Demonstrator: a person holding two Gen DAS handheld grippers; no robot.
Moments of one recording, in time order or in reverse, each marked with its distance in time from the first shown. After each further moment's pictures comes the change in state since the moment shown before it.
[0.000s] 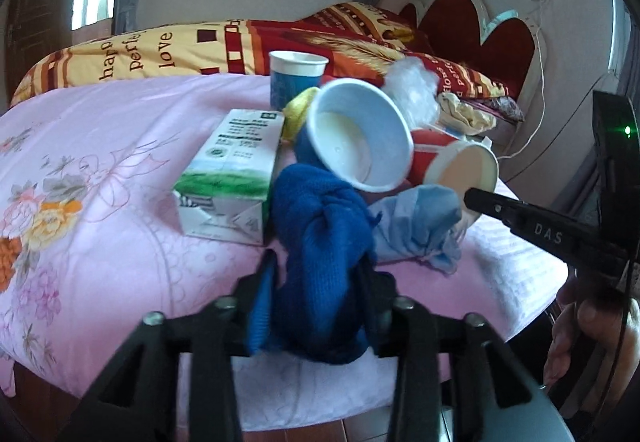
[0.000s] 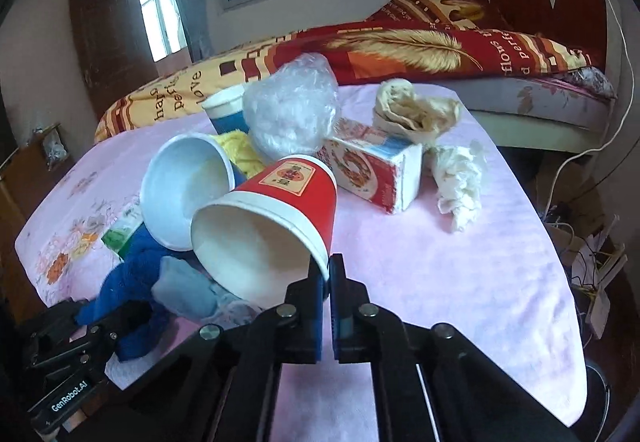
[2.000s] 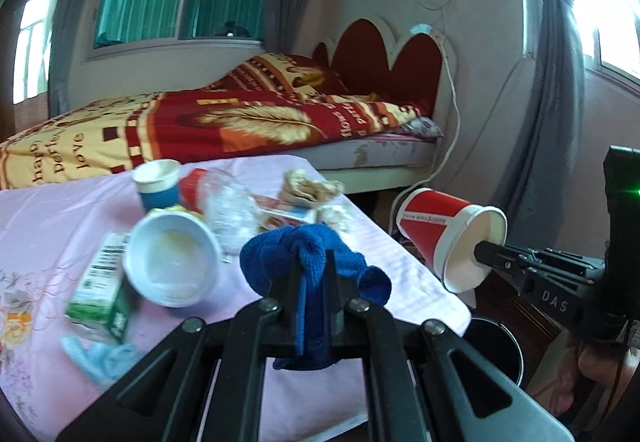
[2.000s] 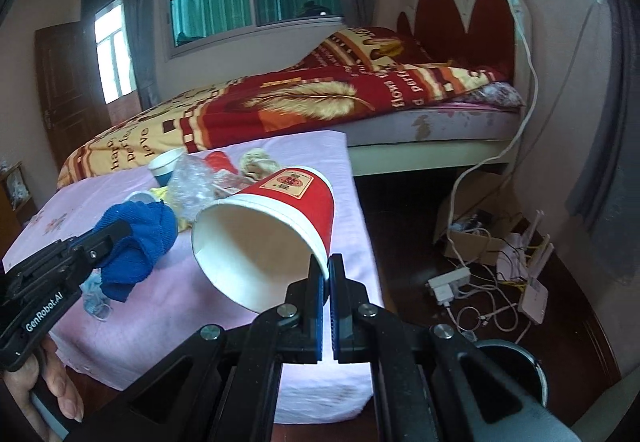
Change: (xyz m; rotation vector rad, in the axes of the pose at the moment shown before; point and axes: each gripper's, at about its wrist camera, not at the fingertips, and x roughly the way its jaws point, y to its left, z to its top) left arm -0.032 -0.111 0.034 0.214 -0.179 -0.201; right arm -0.136 -0.083 -0.026 0.092 -0.155 -0.214
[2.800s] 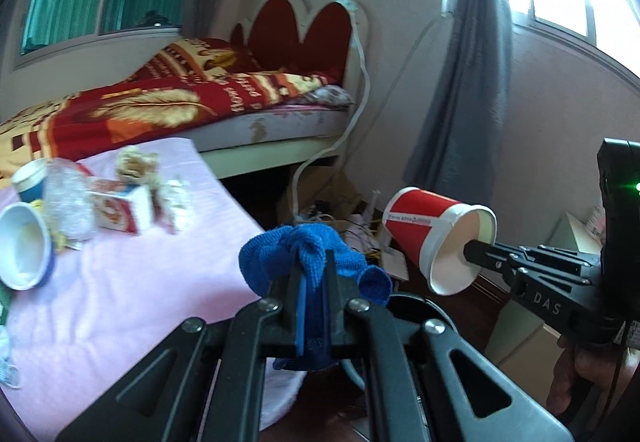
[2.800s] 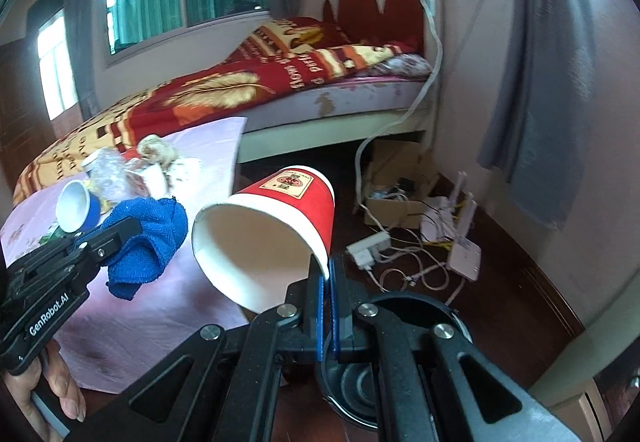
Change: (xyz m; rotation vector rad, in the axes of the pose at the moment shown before) left arm 0.016 -0.130 -0.024 0.108 0.078 -0.238; right arm -0.067 -0.112 -0.053 0.118 0.032 -0.209
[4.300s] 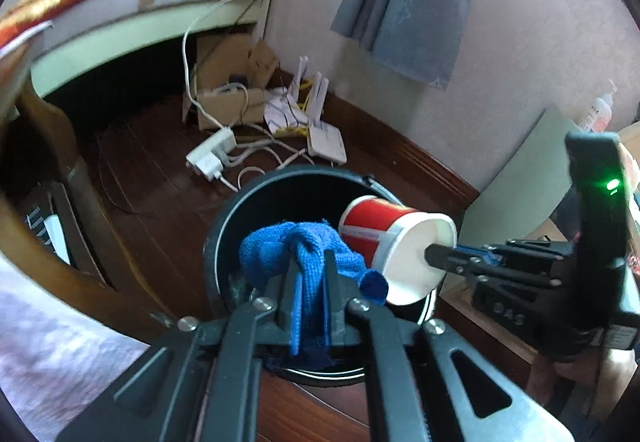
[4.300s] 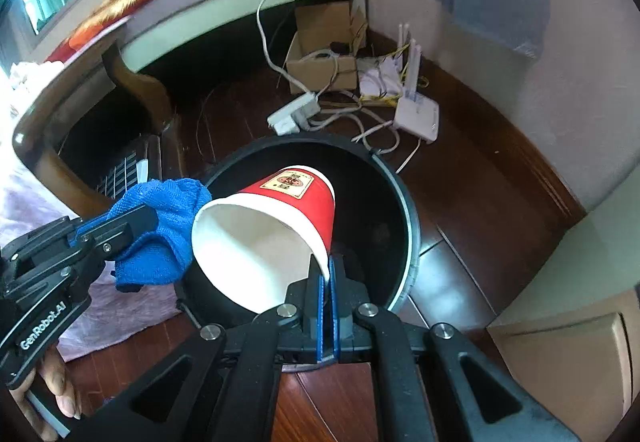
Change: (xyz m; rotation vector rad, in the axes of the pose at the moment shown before) left arm 0.157 -0.089 -0.089 0.050 0.429 -0.190; right arm 0.118 -0.136 -0.127 0.138 0.439 -0.098
